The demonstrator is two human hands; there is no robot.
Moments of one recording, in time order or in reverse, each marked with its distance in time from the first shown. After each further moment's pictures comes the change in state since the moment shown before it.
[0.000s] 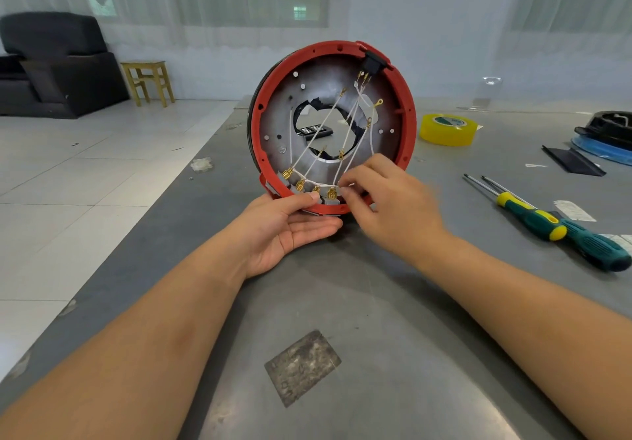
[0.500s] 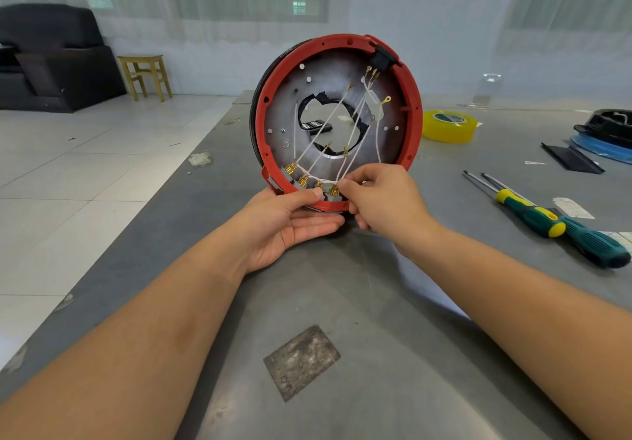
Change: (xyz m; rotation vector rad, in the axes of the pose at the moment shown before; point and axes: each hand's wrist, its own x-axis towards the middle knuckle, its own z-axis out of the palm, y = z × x) left_hand 0.000 -0.001 0.002 0.038 -0.016 -0.002; right_hand 0.015 -0.015 0.006 0.595 -0.235 0.820
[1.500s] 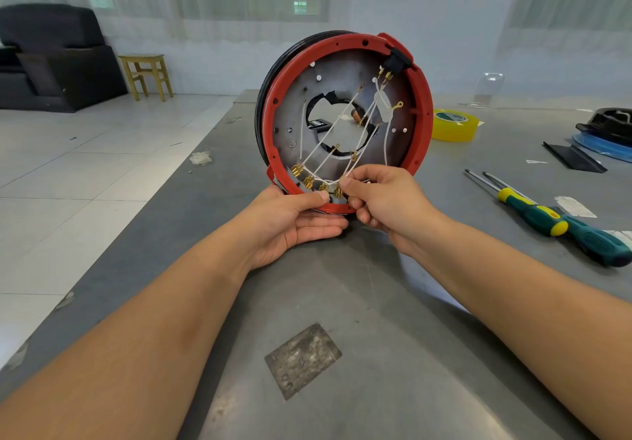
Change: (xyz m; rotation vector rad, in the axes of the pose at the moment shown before) left_hand 0.003 -0.001 0.002 0.125 -0.024 -0.001; right_hand 0.001 0.002 -0.002 0.302 -0.111 0.183
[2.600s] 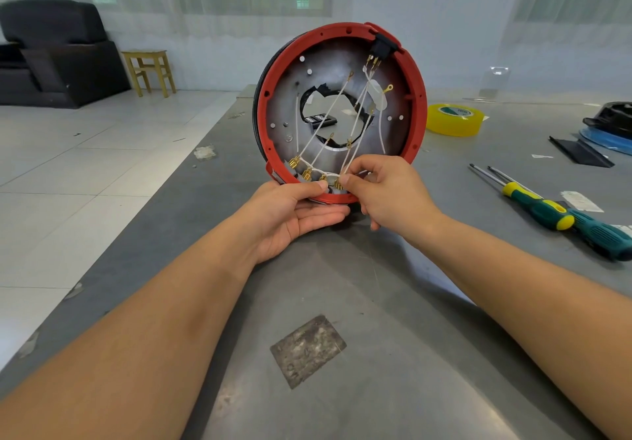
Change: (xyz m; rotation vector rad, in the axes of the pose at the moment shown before) left_hand -0.005 0.003 0.002 -0.136 0.064 -0.003; right_hand 0.000 0.002 -0.002 -0.436 0.026 -0.316
